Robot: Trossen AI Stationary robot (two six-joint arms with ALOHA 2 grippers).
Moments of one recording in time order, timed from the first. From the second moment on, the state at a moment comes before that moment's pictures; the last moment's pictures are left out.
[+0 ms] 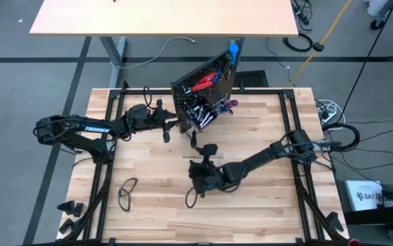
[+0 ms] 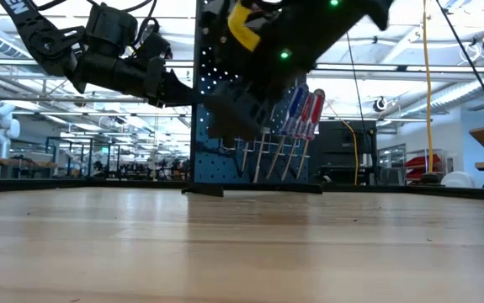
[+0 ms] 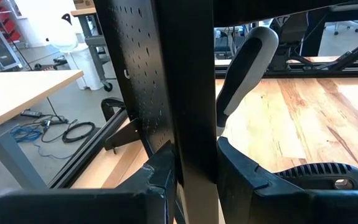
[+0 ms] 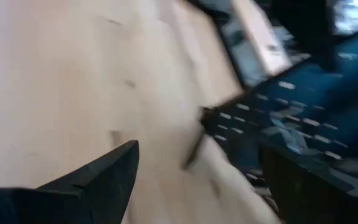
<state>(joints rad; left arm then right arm) 0.40 1.31 0.41 0.69 0.17 0.17 0.32 2.06 1.38 -0.17 1.01 -0.02</state>
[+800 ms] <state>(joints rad) 0.40 1.31 0.41 0.68 0.17 0.18 0.22 2.06 1.38 -0.11 0.99 0.03</state>
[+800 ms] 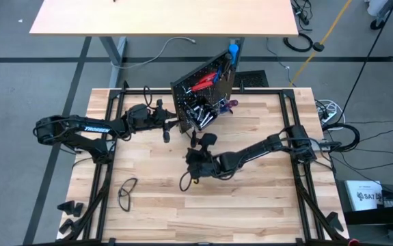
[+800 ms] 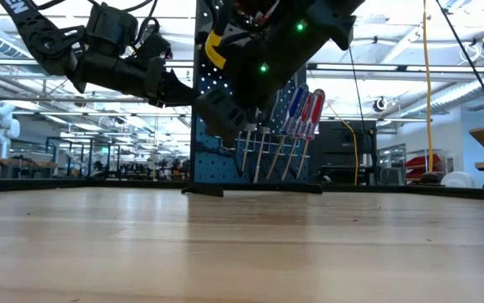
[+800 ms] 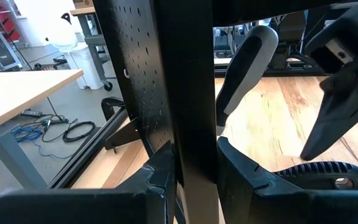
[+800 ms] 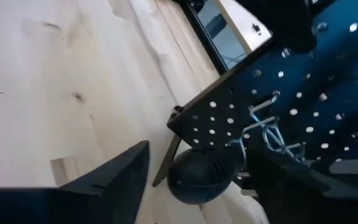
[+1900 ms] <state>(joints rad) 0.40 1.31 0.41 0.68 0.17 0.17 0.28 1.79 1.48 -0.70 0.73 0.95</state>
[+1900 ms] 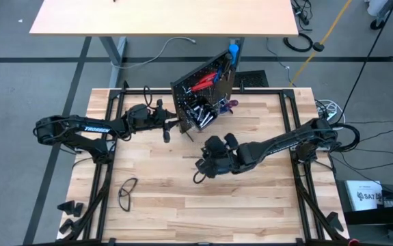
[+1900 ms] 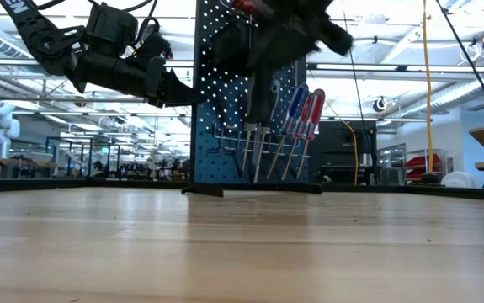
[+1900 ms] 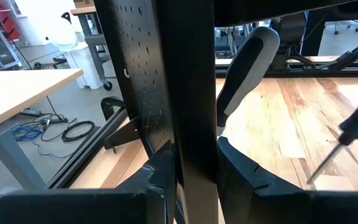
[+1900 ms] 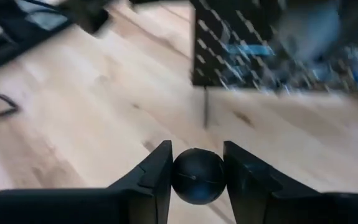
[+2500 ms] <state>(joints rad) 0.40 1.31 0.41 0.68 0.17 0.16 0.14 1.71 1.41 -0.49 0.69 0.83</state>
